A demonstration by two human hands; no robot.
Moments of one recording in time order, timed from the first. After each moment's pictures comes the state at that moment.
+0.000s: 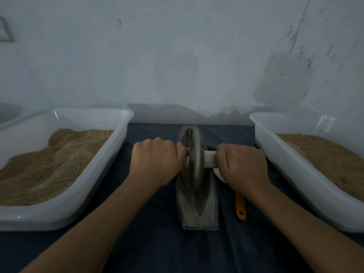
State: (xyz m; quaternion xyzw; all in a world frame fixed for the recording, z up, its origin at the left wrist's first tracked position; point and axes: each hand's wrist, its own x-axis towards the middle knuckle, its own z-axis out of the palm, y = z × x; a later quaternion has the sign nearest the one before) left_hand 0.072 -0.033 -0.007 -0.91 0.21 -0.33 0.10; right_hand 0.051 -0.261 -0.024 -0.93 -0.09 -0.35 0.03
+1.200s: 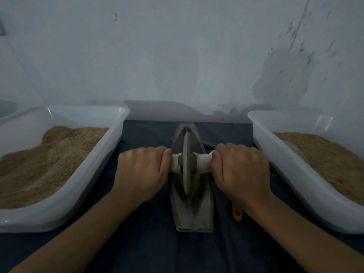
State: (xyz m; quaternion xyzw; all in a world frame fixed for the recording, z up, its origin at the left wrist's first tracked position) left_hand 0.054 -0.016 -0.018 -0.89 0.23 -0.39 -0.03; right_hand 0.029 -0.251 -0.017 -0.90 -0.10 -0.42 -0.01
